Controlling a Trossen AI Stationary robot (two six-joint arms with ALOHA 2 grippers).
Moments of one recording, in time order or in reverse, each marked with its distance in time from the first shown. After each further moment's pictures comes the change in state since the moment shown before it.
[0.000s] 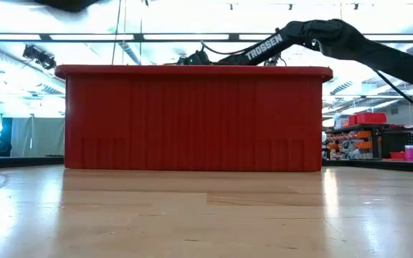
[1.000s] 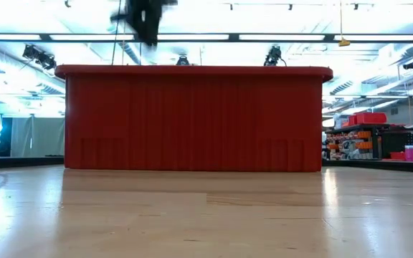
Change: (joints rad) left arm 0.061 0.012 -0.476 -0.287 0.277 -0.632; right arm 0.431 -0.839 0.000 -0.780 0.183 -0.787
